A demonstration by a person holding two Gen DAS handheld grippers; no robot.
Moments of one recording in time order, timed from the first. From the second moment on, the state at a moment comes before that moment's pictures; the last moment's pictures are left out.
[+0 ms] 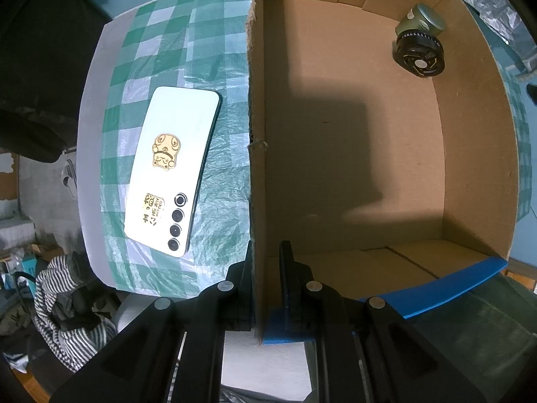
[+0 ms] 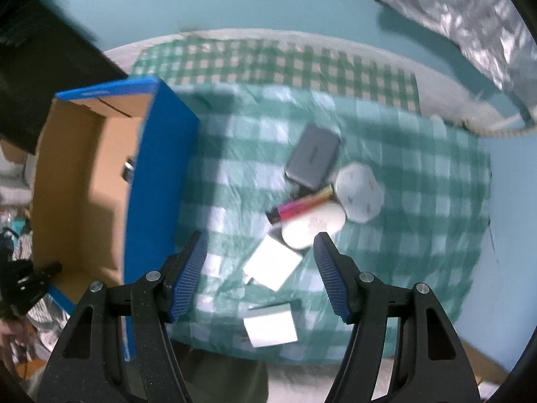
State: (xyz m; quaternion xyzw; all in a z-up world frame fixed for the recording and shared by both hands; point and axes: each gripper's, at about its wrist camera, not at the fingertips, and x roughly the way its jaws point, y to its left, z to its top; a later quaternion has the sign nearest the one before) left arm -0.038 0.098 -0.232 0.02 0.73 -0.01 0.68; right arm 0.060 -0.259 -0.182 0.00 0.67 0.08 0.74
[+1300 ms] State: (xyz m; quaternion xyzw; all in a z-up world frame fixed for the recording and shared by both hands) left arm -0.040 0.093 -0.229 0.03 0.73 -0.02 0.68; right arm 0.032 -0.263 -0.301 0.04 0.72 -0.02 0.69
